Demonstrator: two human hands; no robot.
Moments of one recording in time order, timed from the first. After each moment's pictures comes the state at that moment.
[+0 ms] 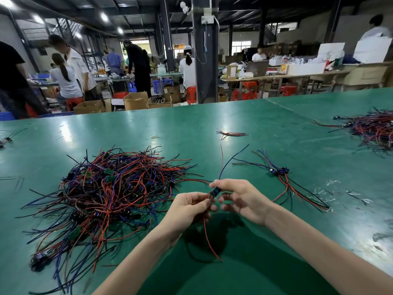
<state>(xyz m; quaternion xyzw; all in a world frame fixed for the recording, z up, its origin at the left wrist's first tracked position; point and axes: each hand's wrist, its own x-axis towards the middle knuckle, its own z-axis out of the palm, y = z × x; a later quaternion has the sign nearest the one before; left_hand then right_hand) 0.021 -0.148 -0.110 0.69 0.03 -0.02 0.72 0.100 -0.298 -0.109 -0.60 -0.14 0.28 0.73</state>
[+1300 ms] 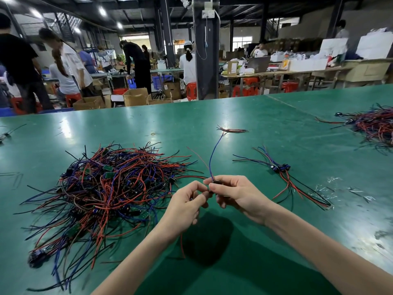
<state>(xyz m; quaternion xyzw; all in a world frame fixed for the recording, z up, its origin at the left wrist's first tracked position) 0.024 -0.146 -0.114 0.77 0.01 0.07 0.63 0.091 -0.293 -0.106 -0.63 -0.24 0.22 0.70</state>
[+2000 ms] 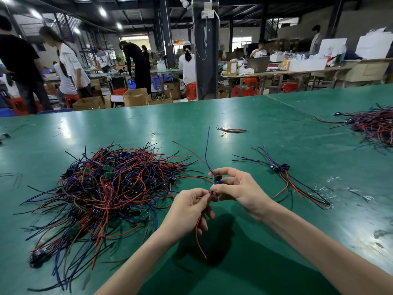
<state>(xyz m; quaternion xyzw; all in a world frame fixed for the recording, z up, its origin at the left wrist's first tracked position) 0.016 -0.152 -0.109 0.80 0.01 0.01 0.61 0.091 -0.295 -0.102 -0.67 -0.22 0.16 0.70</state>
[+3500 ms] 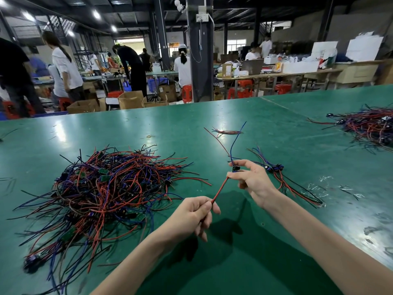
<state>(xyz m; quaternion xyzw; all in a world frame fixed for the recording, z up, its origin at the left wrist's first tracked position) 0.012 -0.156 -0.108 0.78 -0.05 -0.08 0.62 0.135 -0.315 -0.109 -0.68 -0.04 0.07 0.73</state>
